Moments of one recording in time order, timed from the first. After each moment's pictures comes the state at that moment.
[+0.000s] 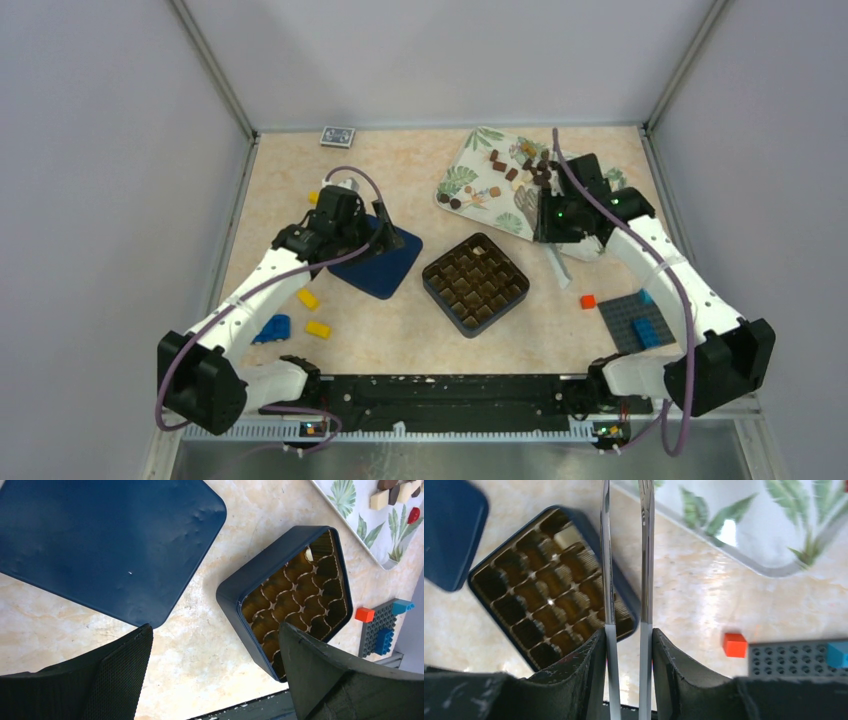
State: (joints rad) left arm -0.42 1.20 0.97 -0.58 0.08 -0.72; right arm 0.42 1.27 1.24 -0.92 0.03 0.32
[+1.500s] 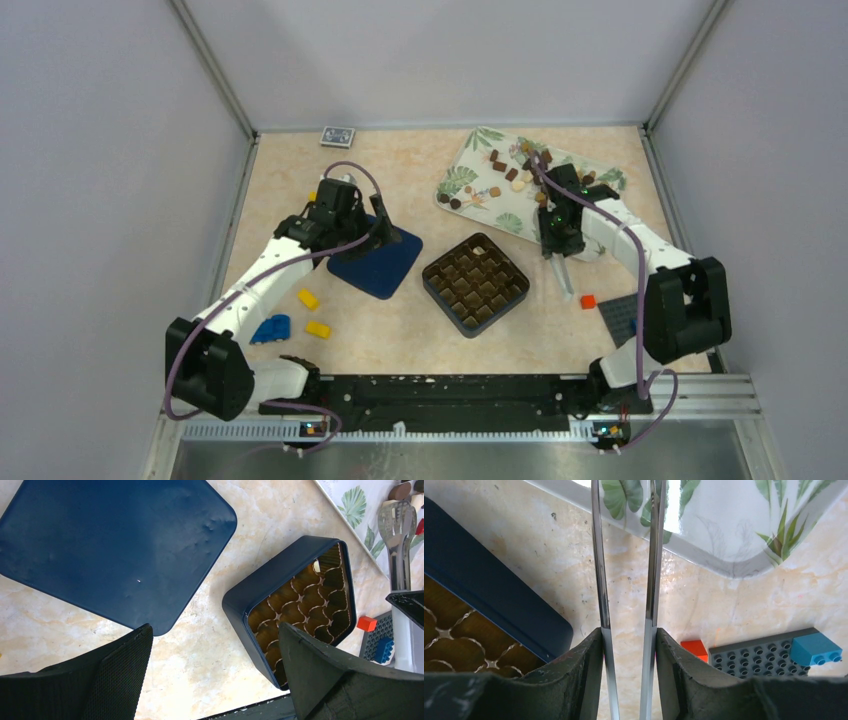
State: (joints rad) left arm -0.37 1.27 1.01 -0.60 0.10 -0.70; right arm 0.28 1.50 1.13 -0.85 0.14 0.22
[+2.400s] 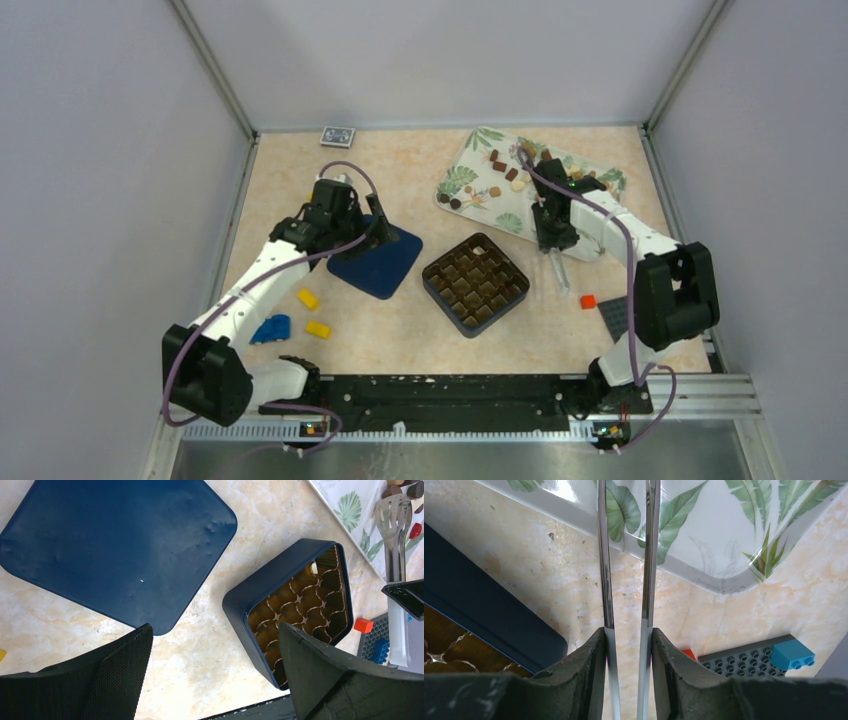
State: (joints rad) left arm -0.36 1.24 1.01 -0.60 0.10 -0.70; right arm 0.34 1.61 1.21 -0.86 0.24 0.20
